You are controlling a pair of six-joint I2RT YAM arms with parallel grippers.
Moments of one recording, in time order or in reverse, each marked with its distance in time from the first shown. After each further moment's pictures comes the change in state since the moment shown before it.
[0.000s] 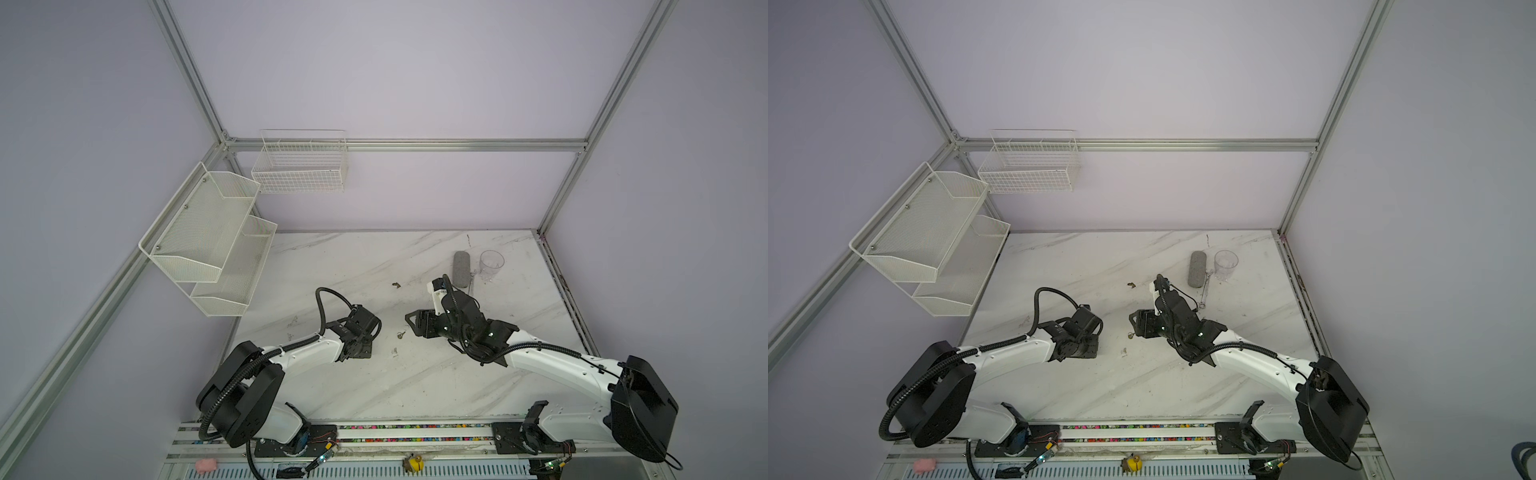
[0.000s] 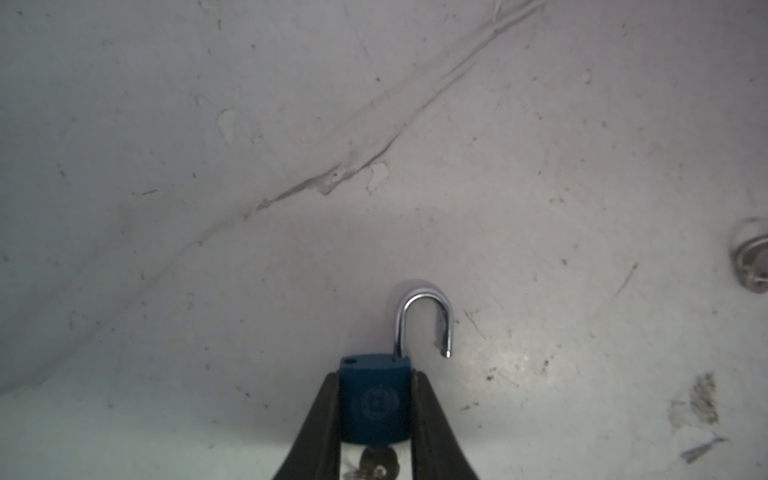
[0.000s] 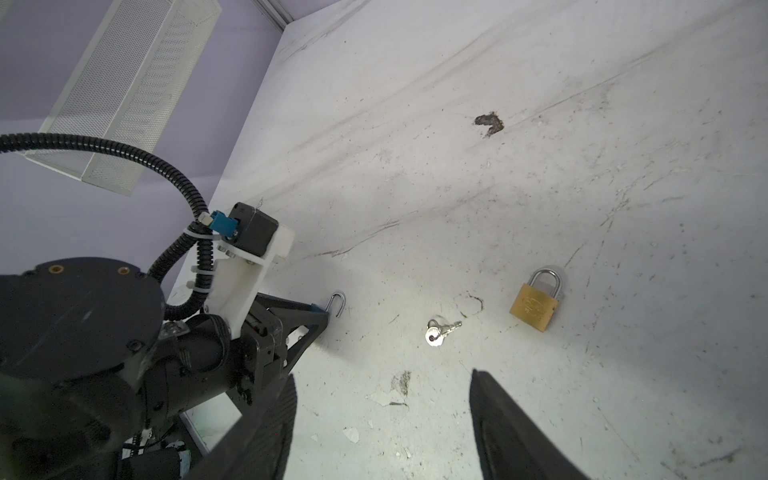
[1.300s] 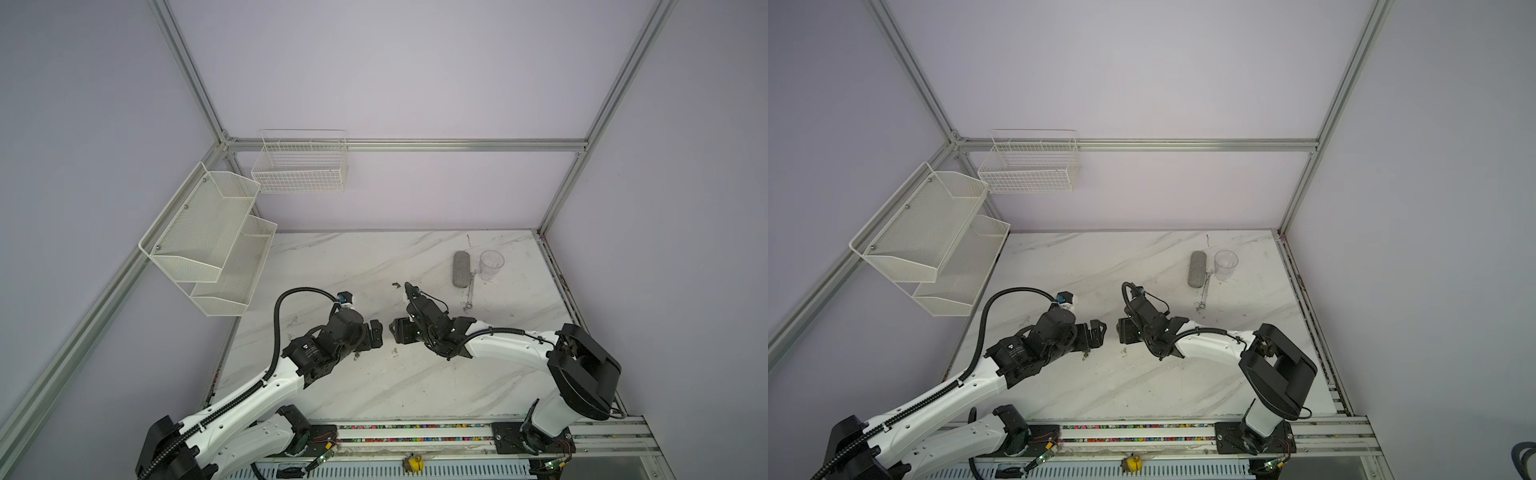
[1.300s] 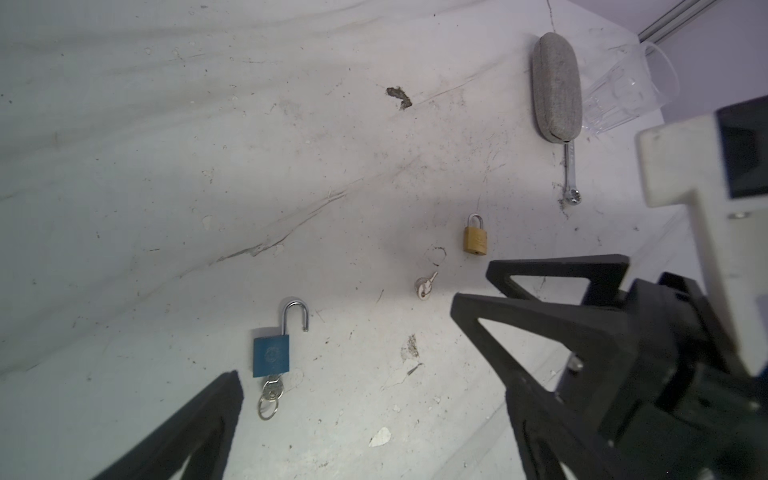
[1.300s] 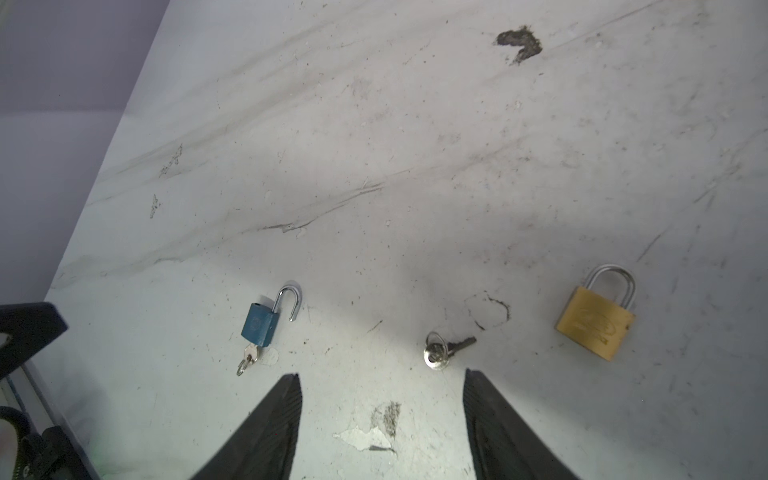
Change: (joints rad) left arm -0.084 -0.476 0.000 0.012 0.027 -0.180; right arm 0.101 0.344 0.157 -0.006 0.108 -0.018
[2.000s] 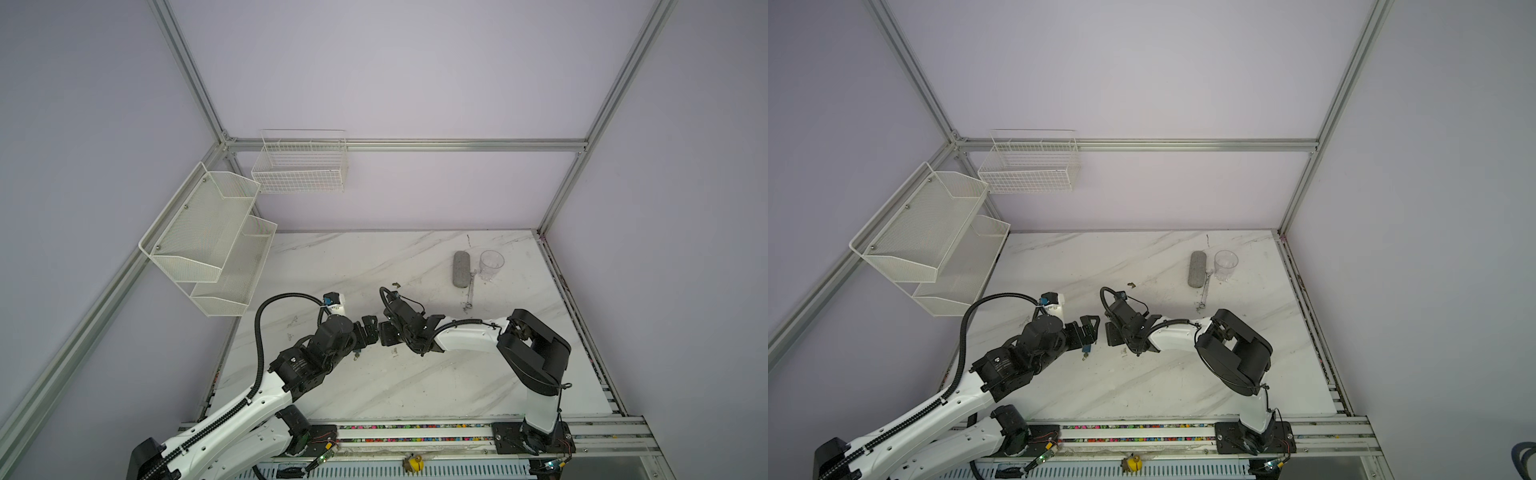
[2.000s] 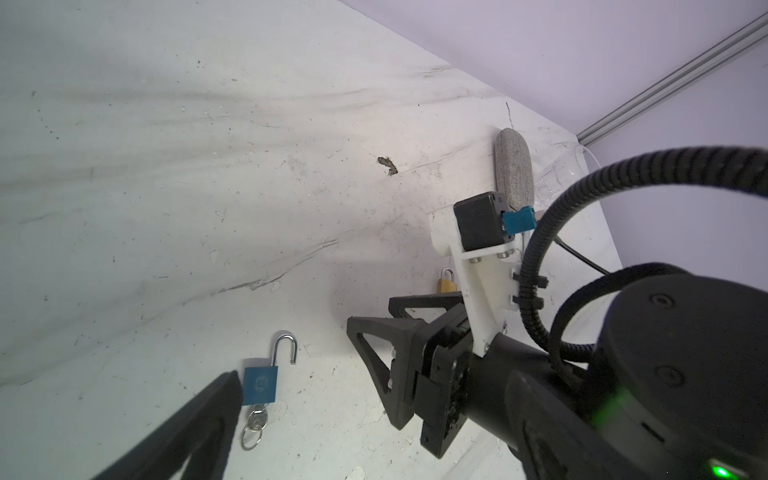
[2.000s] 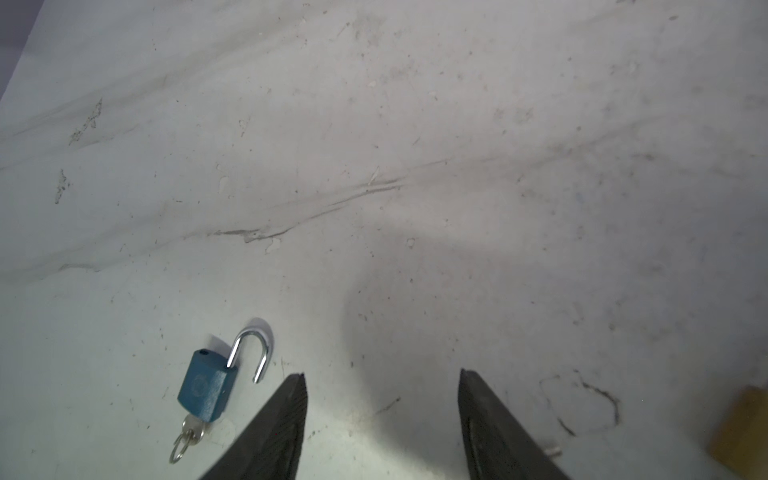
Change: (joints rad) left arm -0.006 -0.140 -0.076 0.073 -0.098 -0.067; right arm 0.046 0.266 0.166 0.011 0.027 -0.035
